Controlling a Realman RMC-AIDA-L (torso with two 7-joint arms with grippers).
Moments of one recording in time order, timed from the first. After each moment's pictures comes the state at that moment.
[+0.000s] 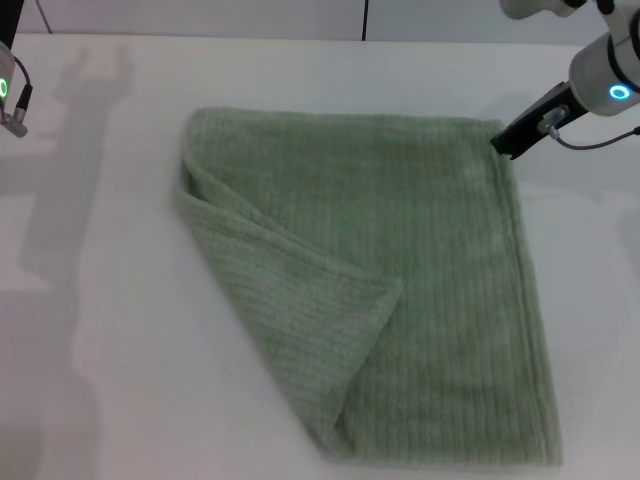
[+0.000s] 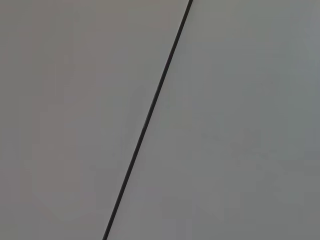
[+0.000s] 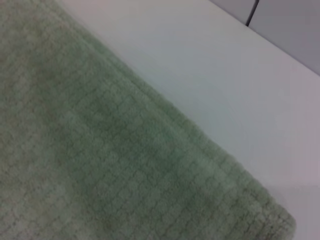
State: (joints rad) left arm -0.71 -2.07 0.87 0.14 0.29 0.97 -0.51; right arm 0.97 2.03 -1.14 -0.69 0.42 1.12 -0.77
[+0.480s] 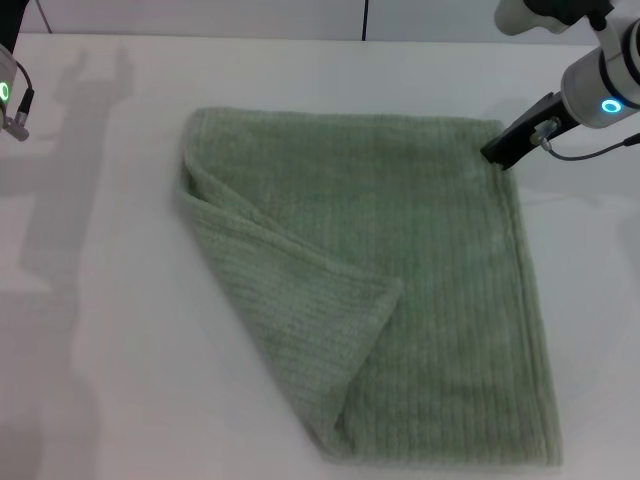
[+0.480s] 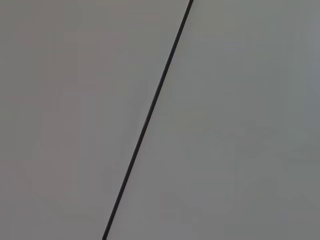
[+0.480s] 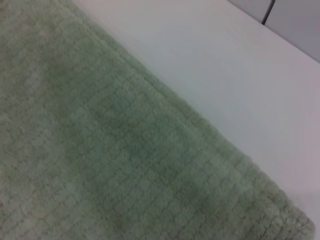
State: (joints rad) left arm -0.71 -2.07 0.87 0.13 0.29 0.96 -0.51; right arm 0.97 2.03 -1.13 -0.62 0.47 1.07 -0.85
